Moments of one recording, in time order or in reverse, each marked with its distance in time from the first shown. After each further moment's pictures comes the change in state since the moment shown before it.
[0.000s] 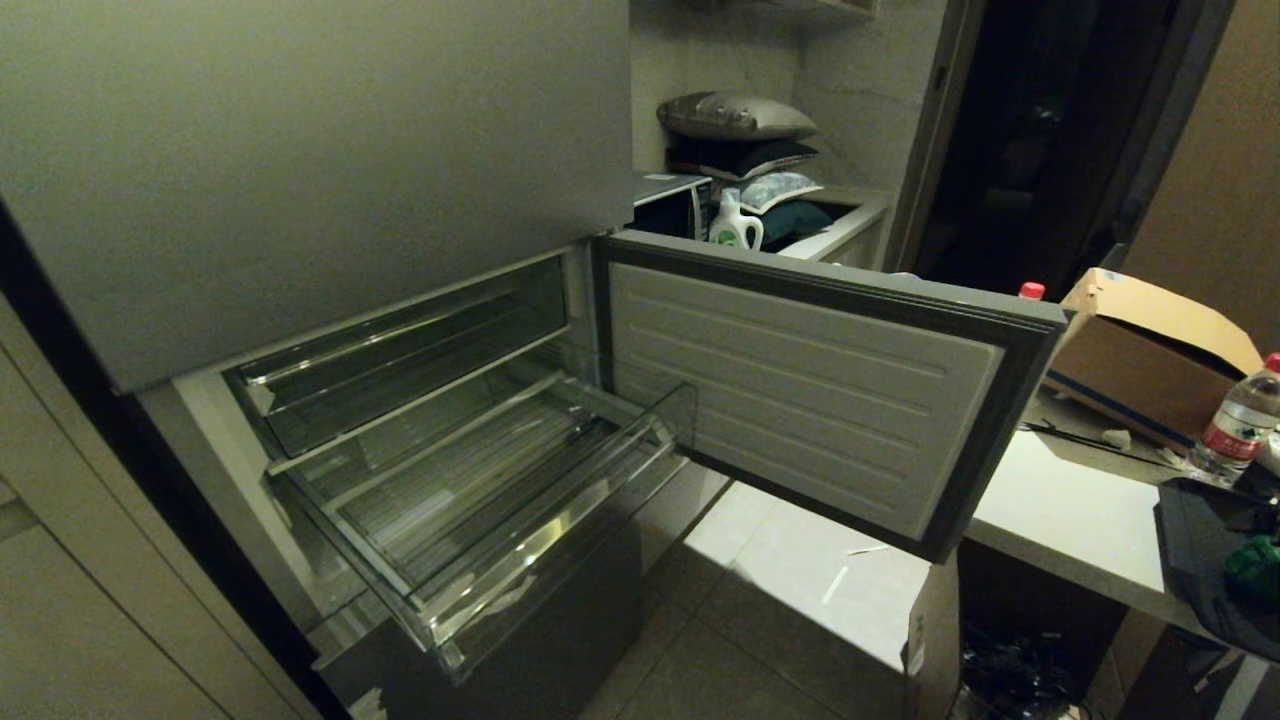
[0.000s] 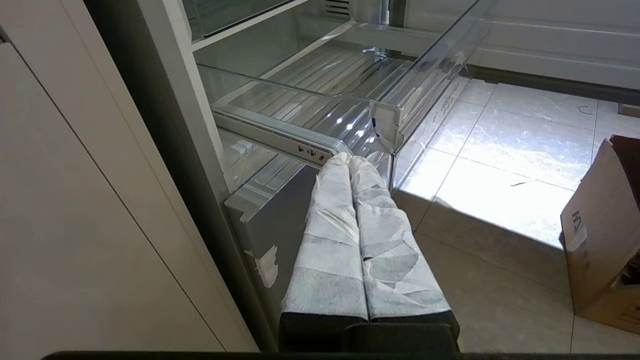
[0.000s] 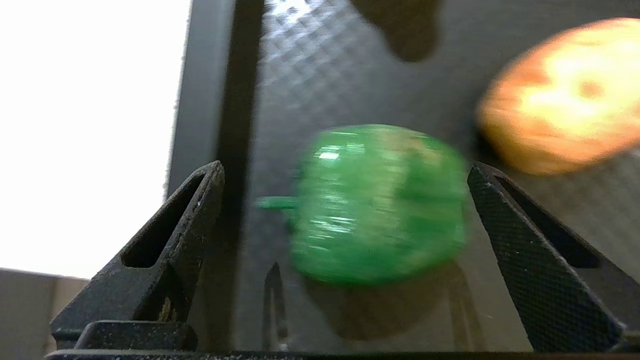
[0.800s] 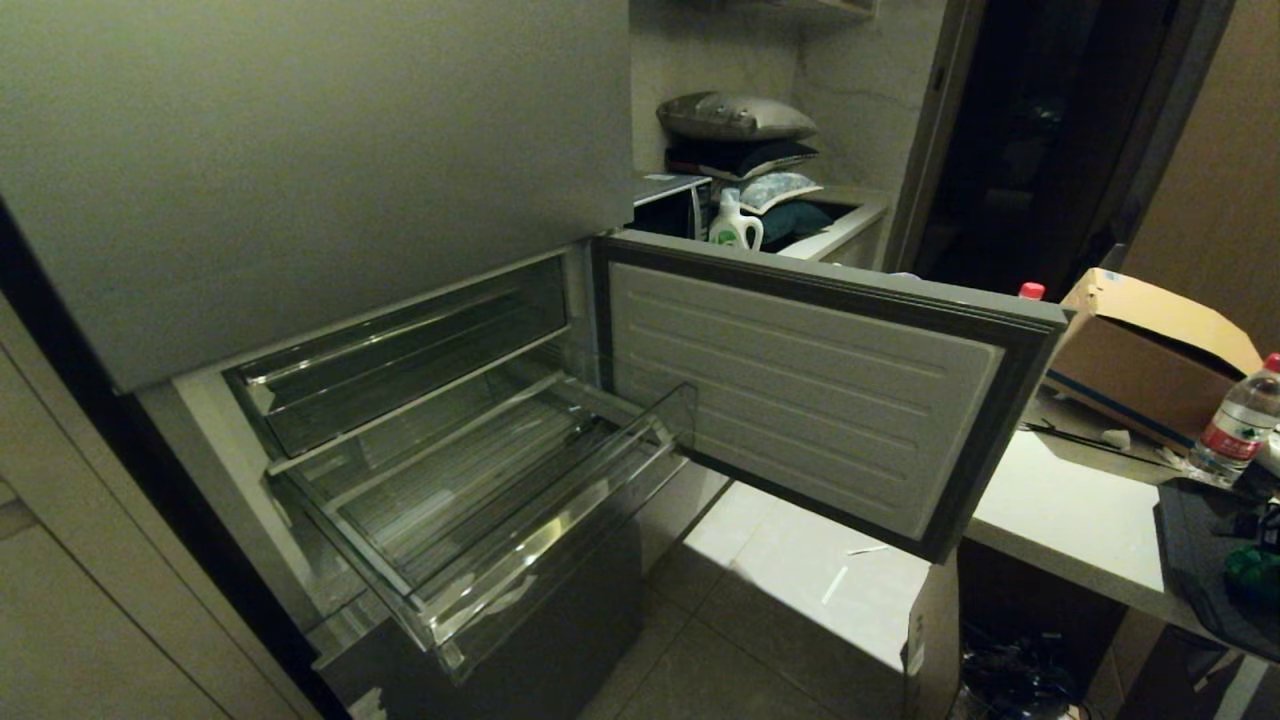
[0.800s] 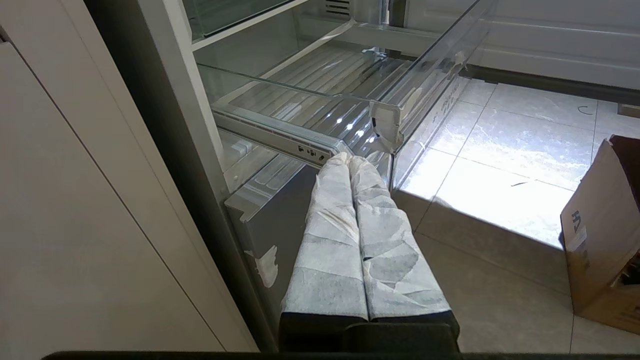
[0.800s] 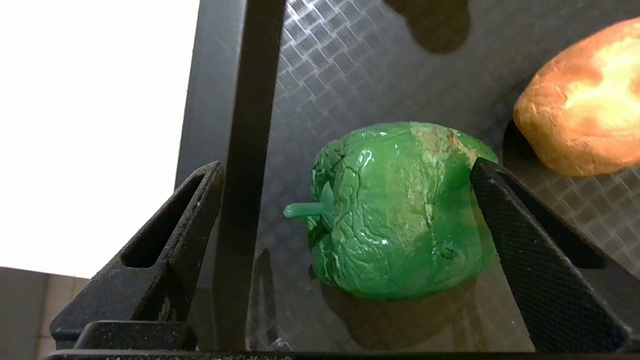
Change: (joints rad) left arm 0.000 0.000 0.000 0.000 0.000 0.000; right arm 0.021 0.018 0.008 0.002 -0.035 -0.001
